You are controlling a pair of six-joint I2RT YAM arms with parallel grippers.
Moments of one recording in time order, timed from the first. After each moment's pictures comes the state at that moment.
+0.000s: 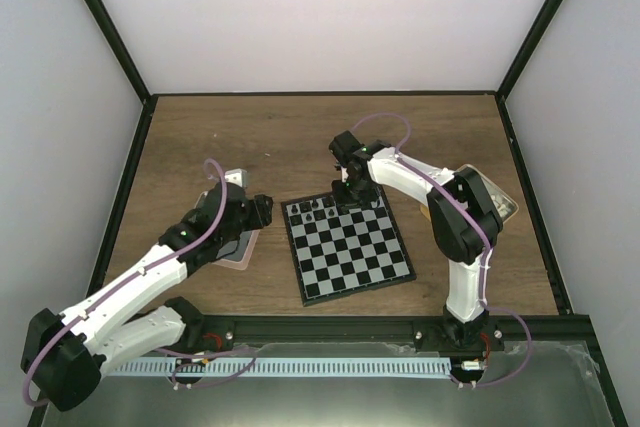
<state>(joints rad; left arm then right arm) -0.64 0.95 0.64 -0.35 -0.17 -0.67 0.61 1.93 1.43 -0.87 -0.11 0.40</state>
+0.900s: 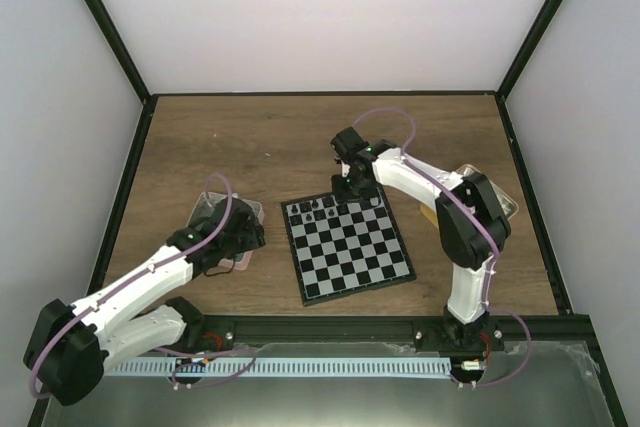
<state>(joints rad) -0.63 0.98 0.56 -0.54 -0.17 -0.81 0.61 1.89 1.41 -0.81 -0.10 0.41</state>
